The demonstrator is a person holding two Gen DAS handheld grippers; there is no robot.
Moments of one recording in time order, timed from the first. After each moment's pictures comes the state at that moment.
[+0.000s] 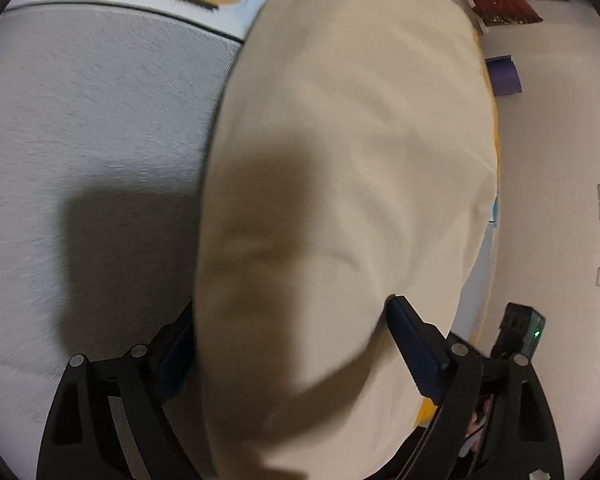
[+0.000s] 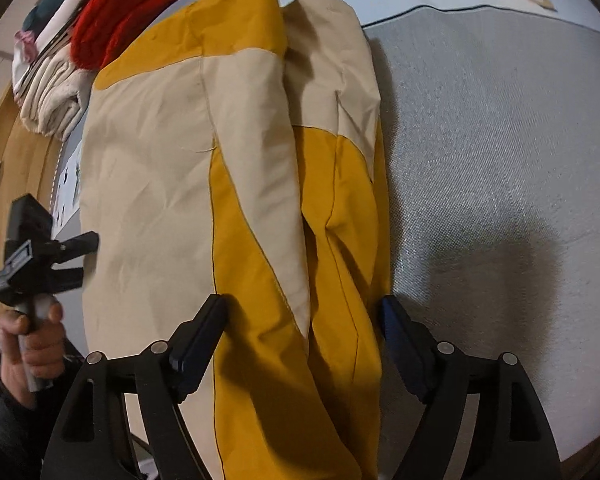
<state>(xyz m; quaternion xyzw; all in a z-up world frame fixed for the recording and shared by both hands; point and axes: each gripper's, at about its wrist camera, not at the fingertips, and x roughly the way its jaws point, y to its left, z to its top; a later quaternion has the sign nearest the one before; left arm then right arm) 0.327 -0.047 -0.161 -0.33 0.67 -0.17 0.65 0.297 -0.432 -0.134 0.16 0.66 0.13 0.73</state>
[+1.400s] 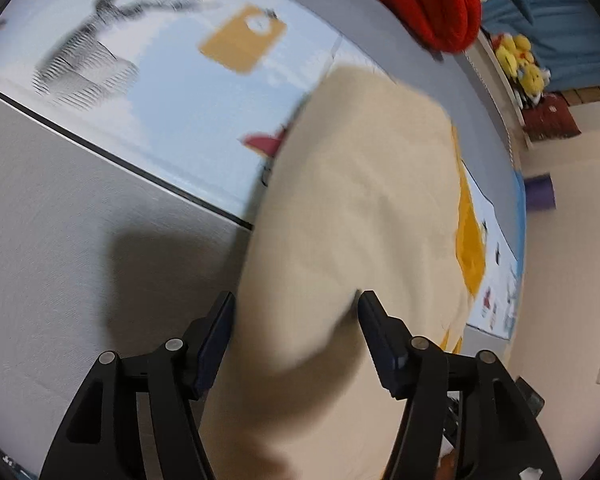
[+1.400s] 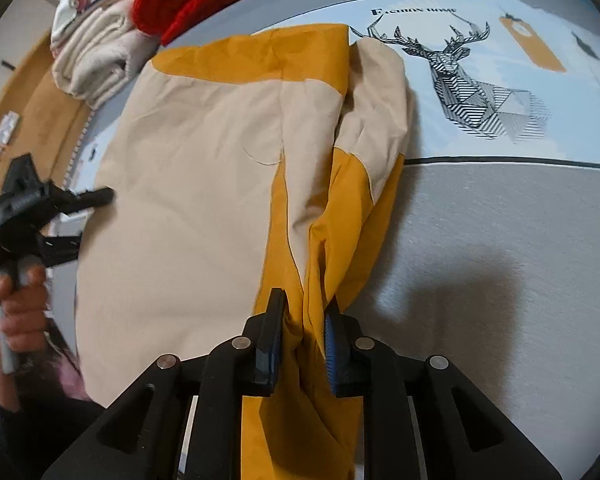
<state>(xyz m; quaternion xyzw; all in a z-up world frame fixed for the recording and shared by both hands) 0.357 0.133 -0.085 -0.34 0.59 0.00 0.73 0.358 -0.192 -0.106 0.07 0.62 0.18 0.76</state>
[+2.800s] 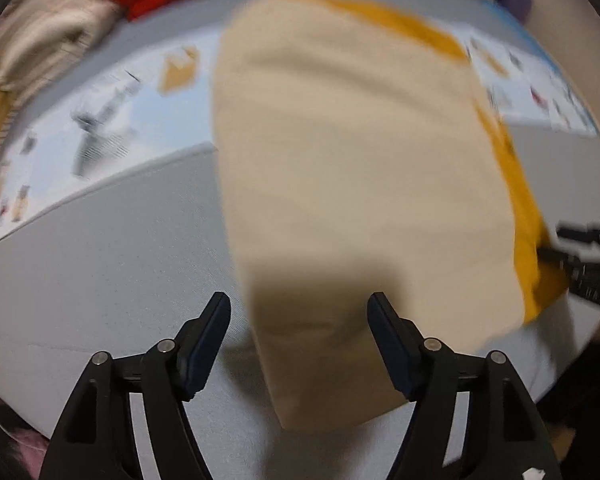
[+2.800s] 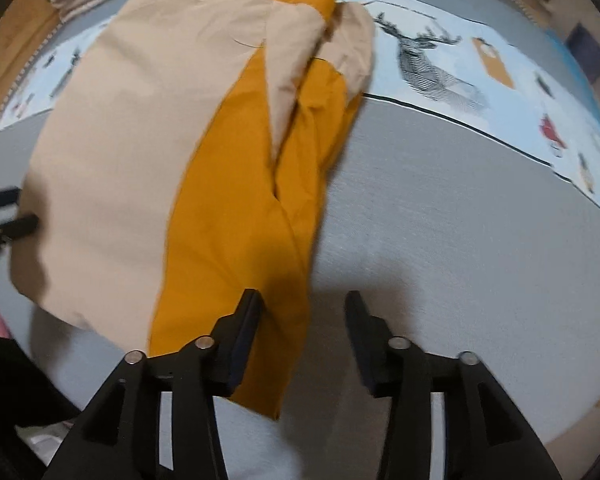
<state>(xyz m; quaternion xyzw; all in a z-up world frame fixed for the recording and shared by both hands) 0.233 0.057 -0.064 0.02 0.58 -0.02 0.81 0.273 -0.196 -0.093 -0.12 0.64 0.08 0.76</state>
